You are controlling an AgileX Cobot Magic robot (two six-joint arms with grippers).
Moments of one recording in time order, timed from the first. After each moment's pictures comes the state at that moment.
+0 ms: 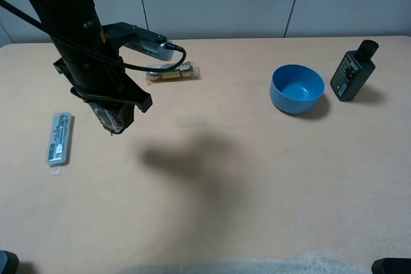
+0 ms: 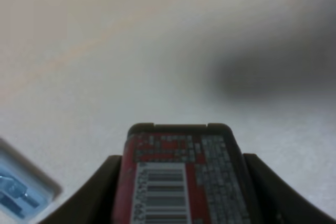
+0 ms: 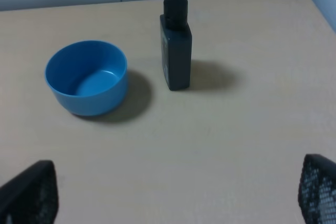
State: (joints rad) left arm -0.58 1.69 -1.04 0.05 0.83 -0.11; right arm -0.02 -0.01 -0.49 0.02 1.03 0.05
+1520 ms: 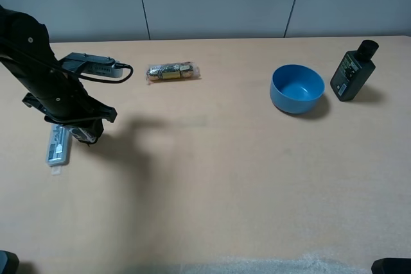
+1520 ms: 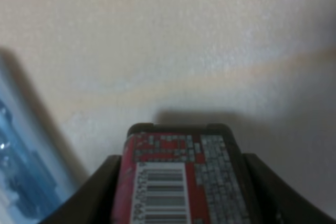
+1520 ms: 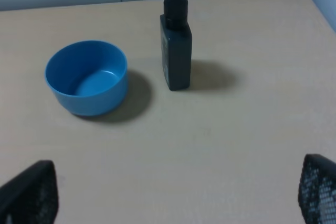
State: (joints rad) left arm -0.30 1.77 -0.76 0.07 0.40 -0.12; right arm -0.02 -0.01 -0.49 0.02 1.03 0.05
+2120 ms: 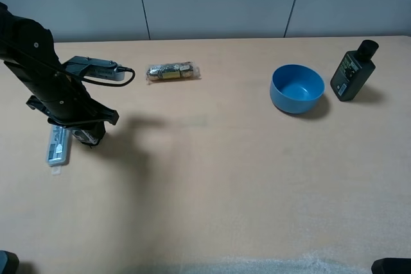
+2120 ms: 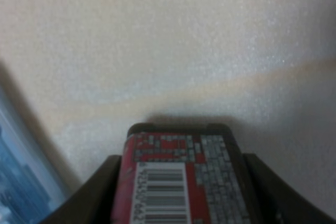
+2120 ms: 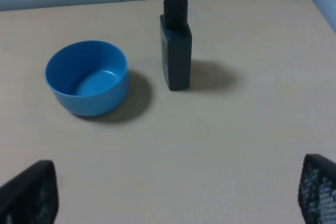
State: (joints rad) left arm -0.30 1.80 -0.76 0.07 0.37 -0.12; right arm -0.02 -0.01 -0.49 0.02 1.03 0.05
